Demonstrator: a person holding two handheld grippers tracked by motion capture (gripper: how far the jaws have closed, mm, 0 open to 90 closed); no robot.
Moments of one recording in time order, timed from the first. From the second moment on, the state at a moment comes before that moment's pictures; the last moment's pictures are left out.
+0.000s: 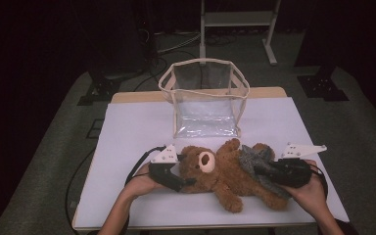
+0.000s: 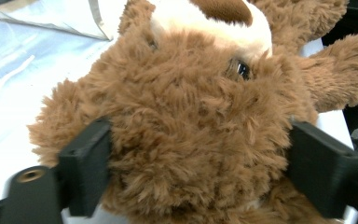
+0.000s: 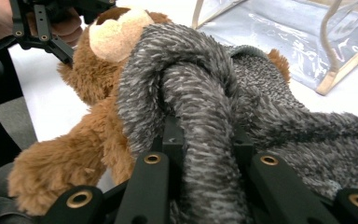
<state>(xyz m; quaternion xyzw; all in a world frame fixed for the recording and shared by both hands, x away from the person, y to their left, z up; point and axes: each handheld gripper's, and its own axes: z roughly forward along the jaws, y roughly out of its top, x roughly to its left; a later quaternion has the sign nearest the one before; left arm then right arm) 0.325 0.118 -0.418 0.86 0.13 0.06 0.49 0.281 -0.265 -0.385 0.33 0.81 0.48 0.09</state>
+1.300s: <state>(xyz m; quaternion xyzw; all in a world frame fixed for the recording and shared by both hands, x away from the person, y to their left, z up) 0.313 0.060 -0.423 0.87 0.10 0.07 0.48 0.283 -0.213 -0.350 0.25 0.85 0.45 0.10</state>
